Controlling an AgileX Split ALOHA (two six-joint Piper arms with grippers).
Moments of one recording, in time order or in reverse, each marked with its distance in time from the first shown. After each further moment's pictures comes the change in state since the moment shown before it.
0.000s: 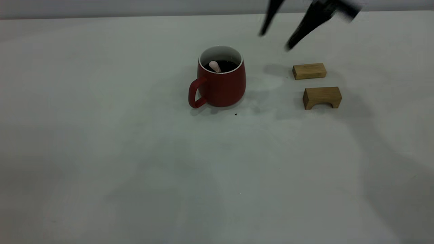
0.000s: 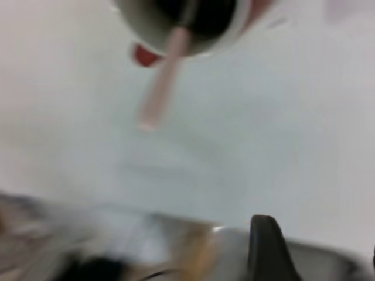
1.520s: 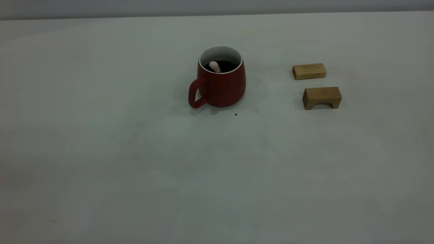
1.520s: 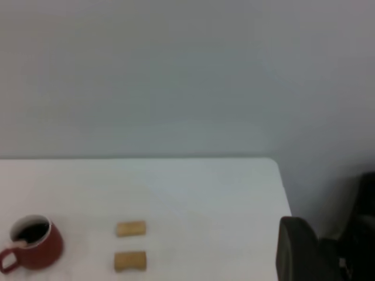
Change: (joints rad) left arm 0.000 0.000 0.000 -0.001 0.000 0.000; right arm -0.124 -1.909 0.570 -0.656 0.048 -0.090
